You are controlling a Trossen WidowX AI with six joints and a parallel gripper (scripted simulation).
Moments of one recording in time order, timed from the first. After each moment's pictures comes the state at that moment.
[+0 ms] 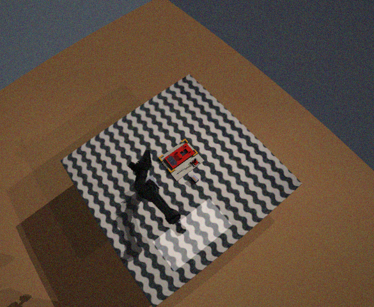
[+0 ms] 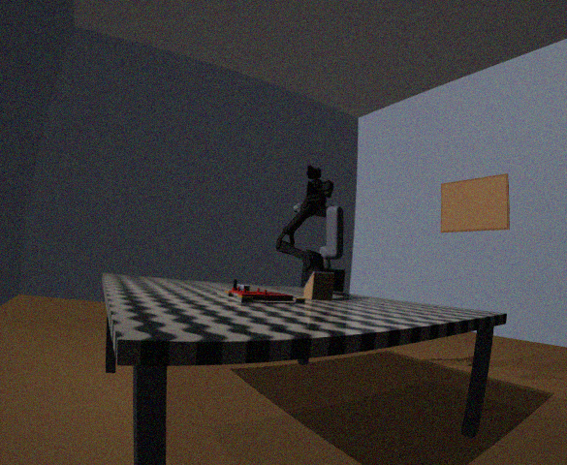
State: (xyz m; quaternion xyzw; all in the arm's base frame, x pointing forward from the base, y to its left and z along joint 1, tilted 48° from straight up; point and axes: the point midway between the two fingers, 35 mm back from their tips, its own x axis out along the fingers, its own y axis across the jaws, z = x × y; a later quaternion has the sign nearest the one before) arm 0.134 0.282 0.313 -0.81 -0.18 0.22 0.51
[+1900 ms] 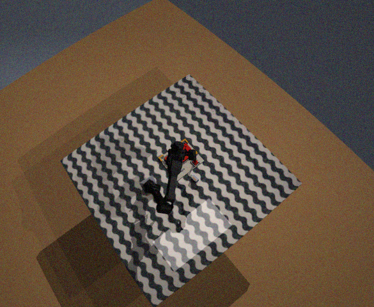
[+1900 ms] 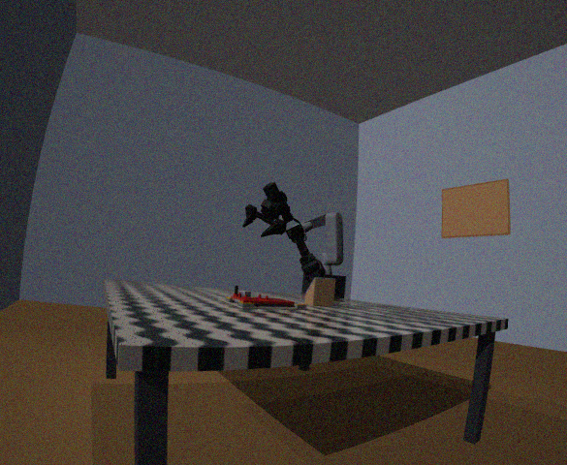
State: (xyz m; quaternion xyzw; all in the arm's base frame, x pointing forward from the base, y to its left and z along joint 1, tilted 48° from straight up) arm 0.322 0.067 0.173 -0.58 0.45 0.01 0.68
